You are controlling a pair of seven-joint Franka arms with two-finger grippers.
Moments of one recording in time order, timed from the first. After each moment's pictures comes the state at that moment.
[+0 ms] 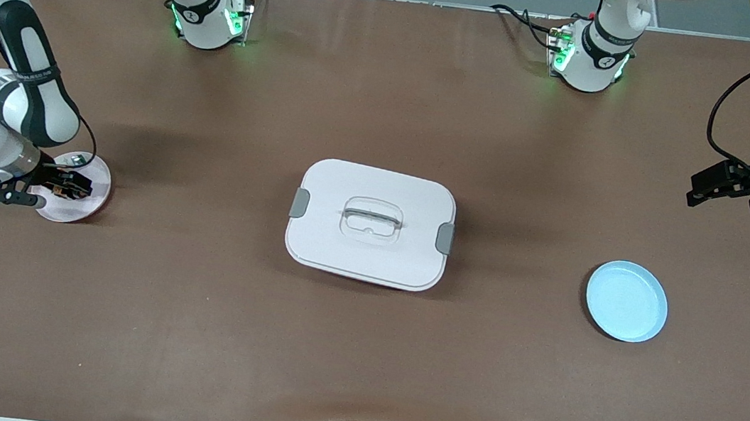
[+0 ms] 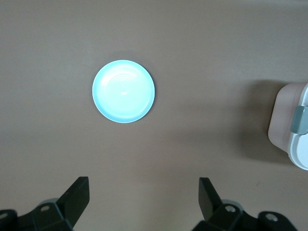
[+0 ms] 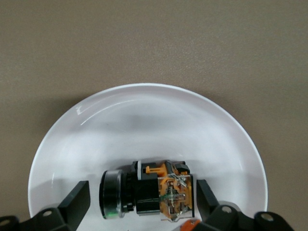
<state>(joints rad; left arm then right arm) 0.01 0.03 -0.06 -1.58 -0.01 1.62 -0.06 -0.32 0.47 -0.07 -2.14 0.04 2.60 -0.38</state>
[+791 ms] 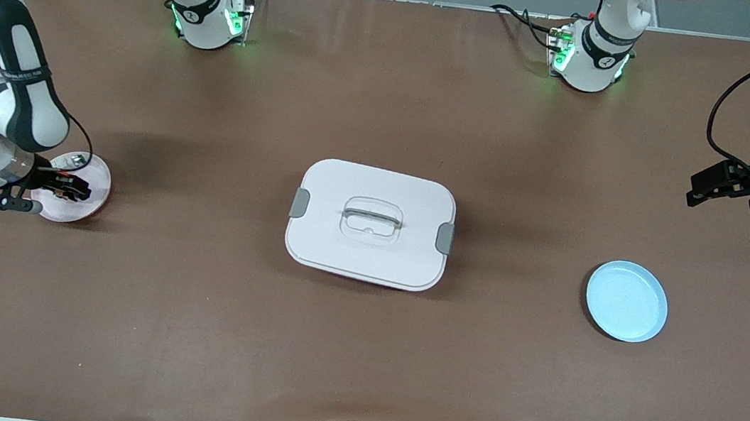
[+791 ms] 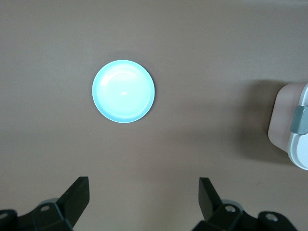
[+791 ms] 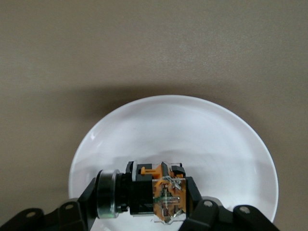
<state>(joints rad) 0.00 0.03 -0.06 -1.58 -0.02 1.62 -0.06 -0.32 0.44 -0.05 -2.05 0.08 2.38 -0.38</state>
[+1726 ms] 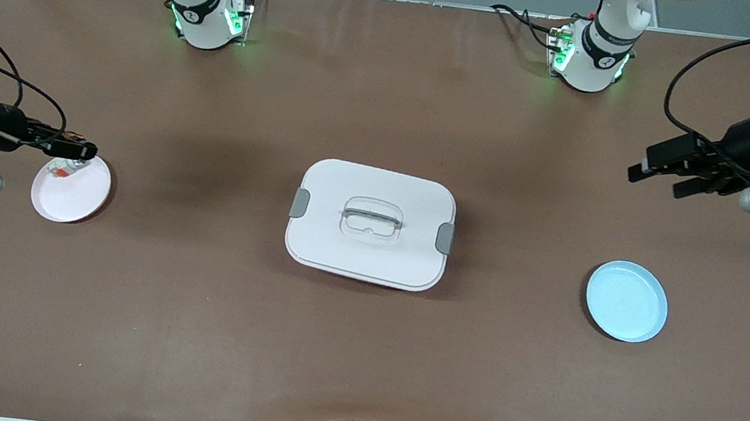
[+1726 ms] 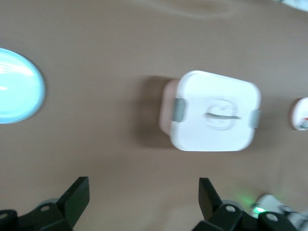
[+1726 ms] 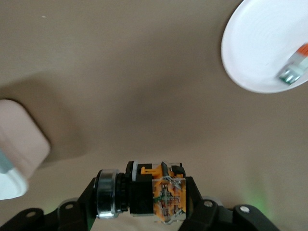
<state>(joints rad) -0.01 0.05 -0.07 -1.56 -0.49 1.61 -0.09 -0.14 0.20 -0.03 -1.72 0.30 1.56 0.23</state>
